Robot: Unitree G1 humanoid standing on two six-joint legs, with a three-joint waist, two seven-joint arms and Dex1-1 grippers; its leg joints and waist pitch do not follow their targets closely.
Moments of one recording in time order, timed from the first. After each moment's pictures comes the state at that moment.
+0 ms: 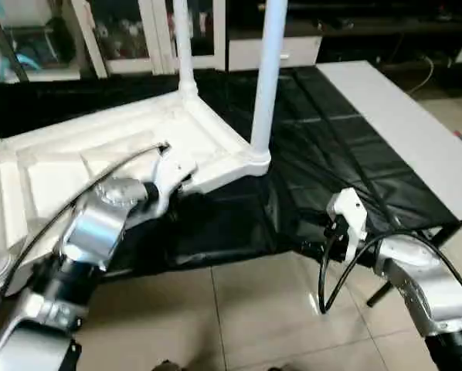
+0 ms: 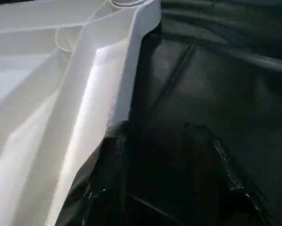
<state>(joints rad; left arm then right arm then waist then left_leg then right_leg) -0.56 0.43 -0.22 0.18 0.04 0.58 -0.78 -0.23 -0.43 0.08 0.13 0.27 0.26 0.92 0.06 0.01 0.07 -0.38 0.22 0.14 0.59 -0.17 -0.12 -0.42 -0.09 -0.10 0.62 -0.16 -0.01</state>
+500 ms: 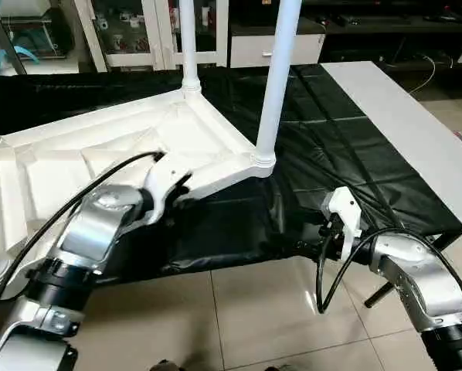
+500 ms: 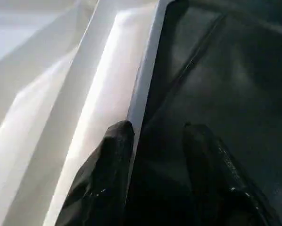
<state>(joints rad) -0.54 0.46 -0.20 0.23 0.04 0.60 -0.77 -0.25 -0.43 0.11 0.14 0.27 0.26 0.95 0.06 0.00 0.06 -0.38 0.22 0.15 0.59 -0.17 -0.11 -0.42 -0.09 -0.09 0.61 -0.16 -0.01</state>
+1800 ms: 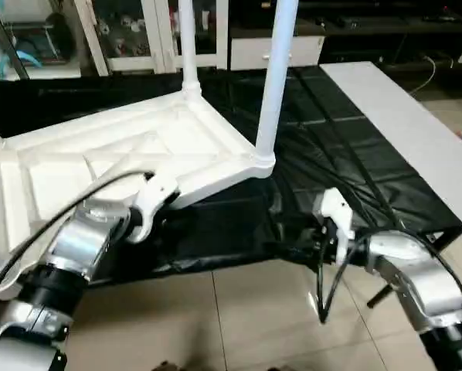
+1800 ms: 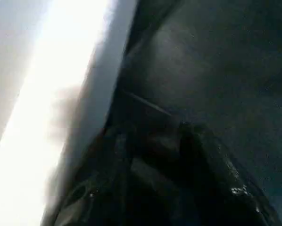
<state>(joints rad) -0.54 0.49 -0.23 0.40 0.00 0.59 -0.83 -0.27 -0.41 0.14 0.08 0.29 0.30 0.97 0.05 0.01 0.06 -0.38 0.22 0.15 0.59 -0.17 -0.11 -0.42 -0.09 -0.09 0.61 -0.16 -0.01</state>
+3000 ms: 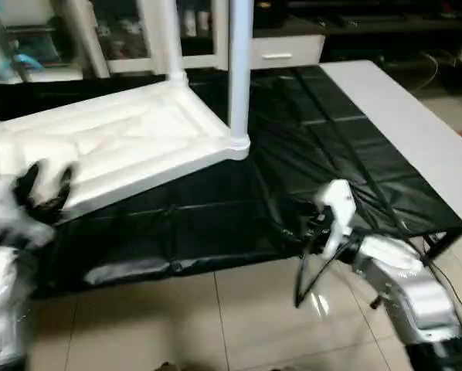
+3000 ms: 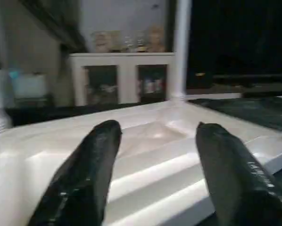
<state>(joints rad) -0.03 0.36 0.51 0.09 -0.36 -0.08 -0.47 -0.20 -0.30 0.11 -0.03 0.32 0.30 0.79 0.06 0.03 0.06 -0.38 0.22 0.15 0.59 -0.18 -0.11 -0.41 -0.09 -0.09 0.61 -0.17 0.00</state>
